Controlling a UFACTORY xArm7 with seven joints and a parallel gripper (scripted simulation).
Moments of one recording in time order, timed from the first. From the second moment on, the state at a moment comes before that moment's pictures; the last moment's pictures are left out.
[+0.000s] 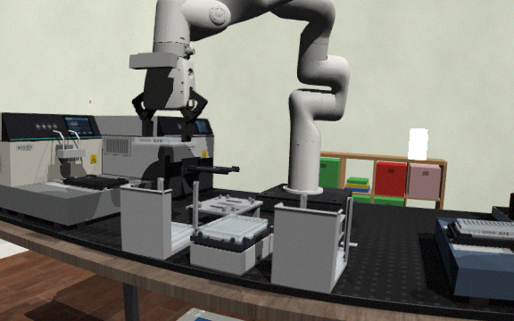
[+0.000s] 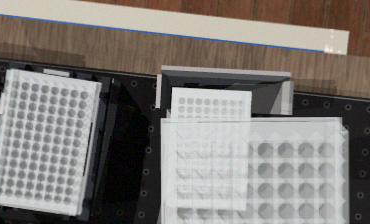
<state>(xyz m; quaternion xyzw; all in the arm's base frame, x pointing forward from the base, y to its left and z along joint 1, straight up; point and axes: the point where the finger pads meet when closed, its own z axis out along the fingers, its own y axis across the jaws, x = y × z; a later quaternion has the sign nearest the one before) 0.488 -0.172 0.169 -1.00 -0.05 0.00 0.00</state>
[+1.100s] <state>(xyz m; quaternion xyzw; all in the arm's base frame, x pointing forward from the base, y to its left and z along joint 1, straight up) 0.514 -0.167 0.167 -1.00 -0.02 0.00 0.00</state>
